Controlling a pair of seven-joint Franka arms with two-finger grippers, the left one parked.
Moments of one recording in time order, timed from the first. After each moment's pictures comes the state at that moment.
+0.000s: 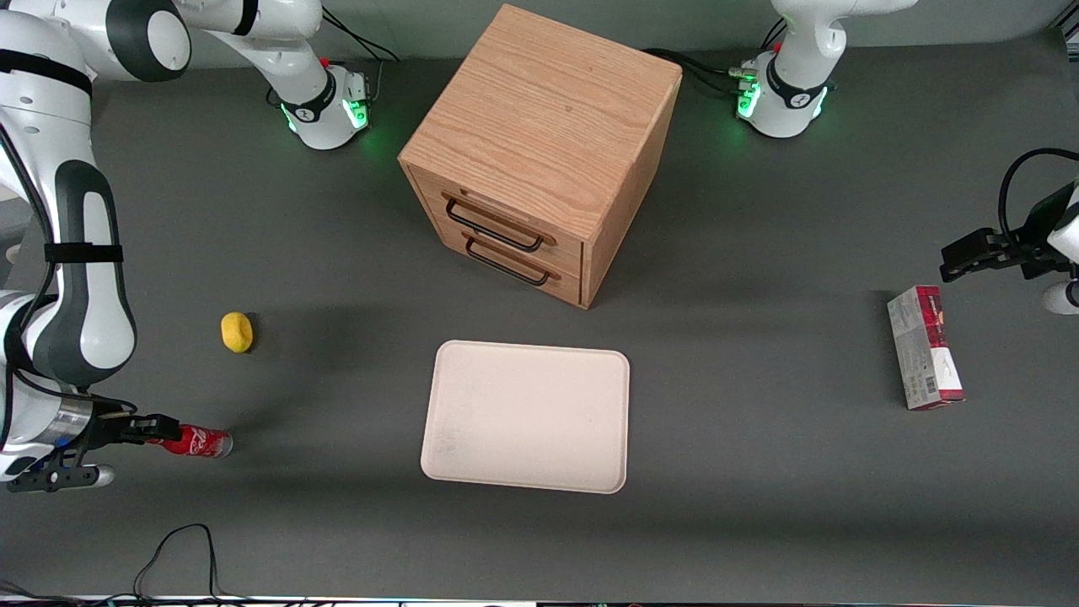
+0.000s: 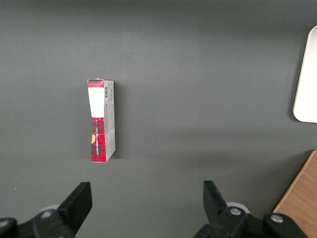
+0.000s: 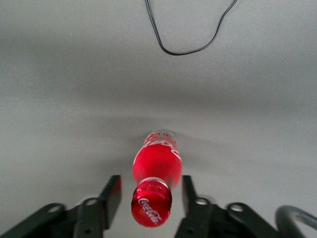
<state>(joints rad) -0.17 0.71 -0.02 -1.31 0.04 2.06 -0.25</state>
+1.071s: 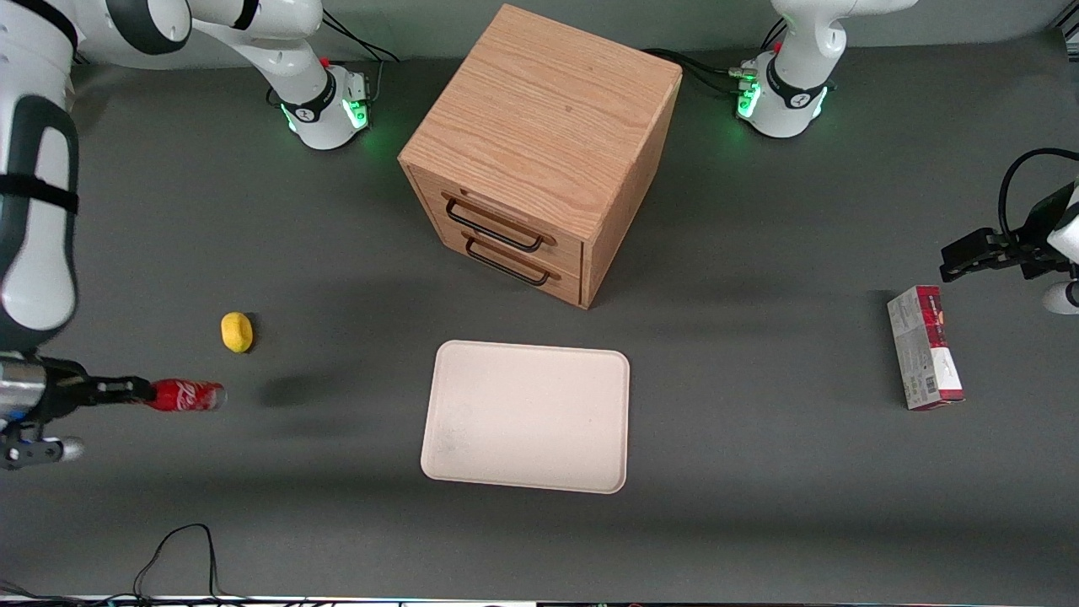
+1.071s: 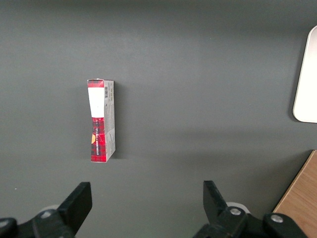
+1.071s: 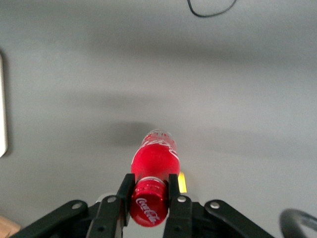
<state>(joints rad) -0.12 0.57 -0.02 -1.14 0.02 1.57 -0.21</state>
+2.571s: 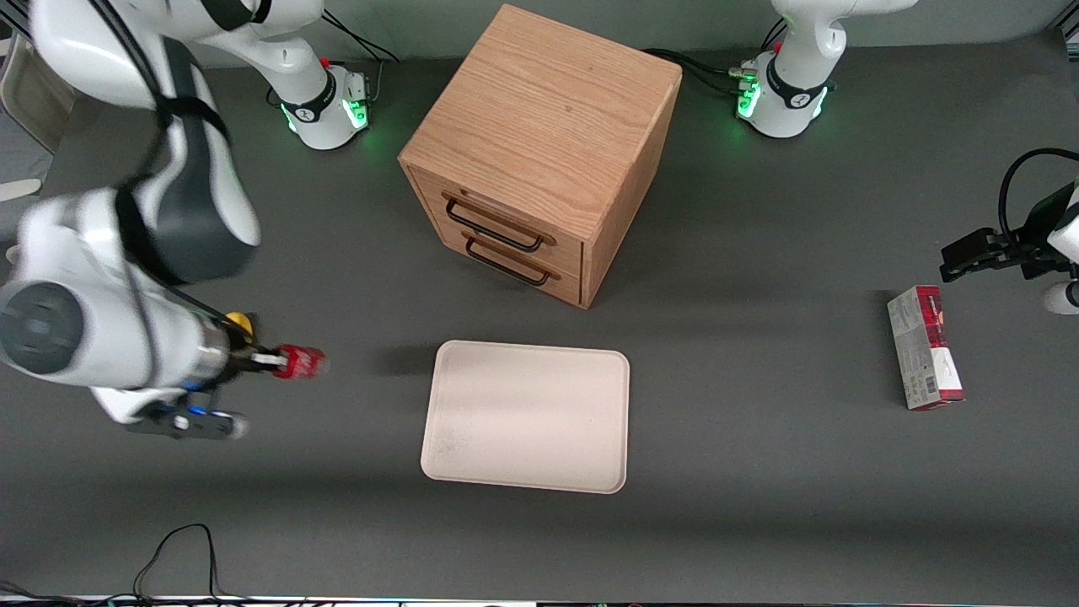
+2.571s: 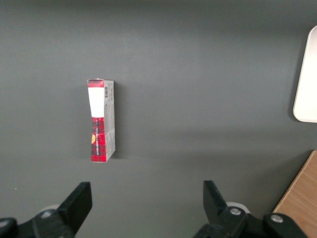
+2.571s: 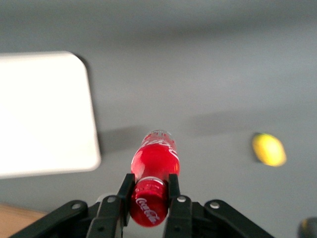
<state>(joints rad) 0.25 0.68 0.02 -0.99 -0.03 1.53 0.46</state>
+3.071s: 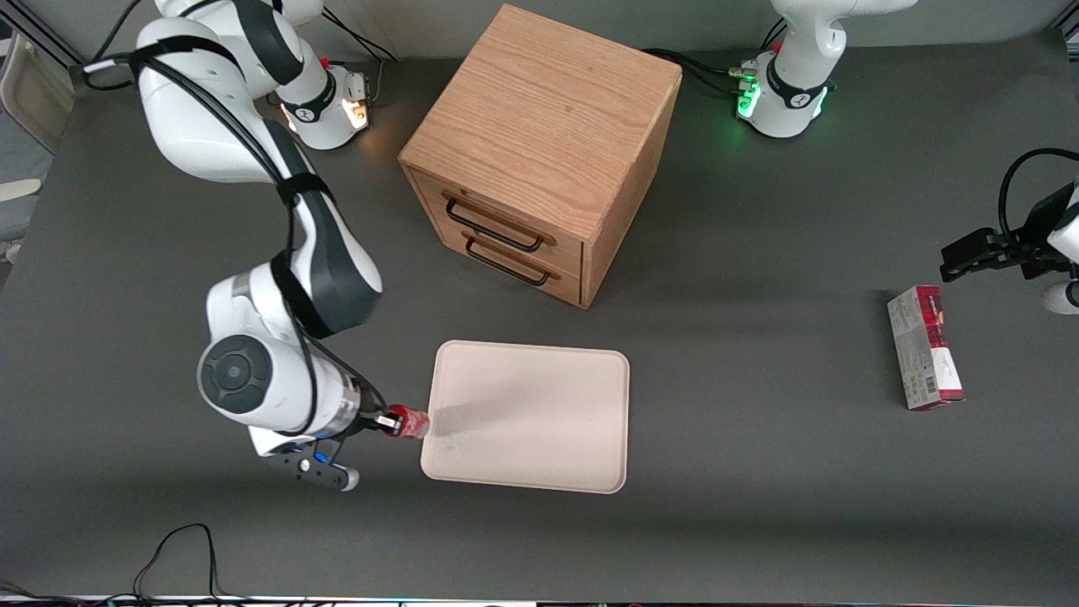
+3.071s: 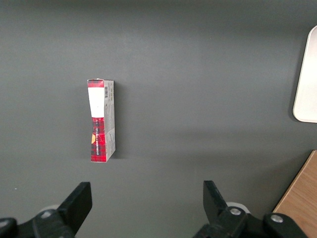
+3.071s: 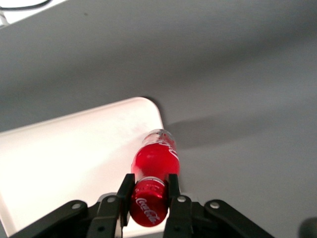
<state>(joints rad) 0.30 0.90 0.09 -0.87 -0.04 1.80 0.73</state>
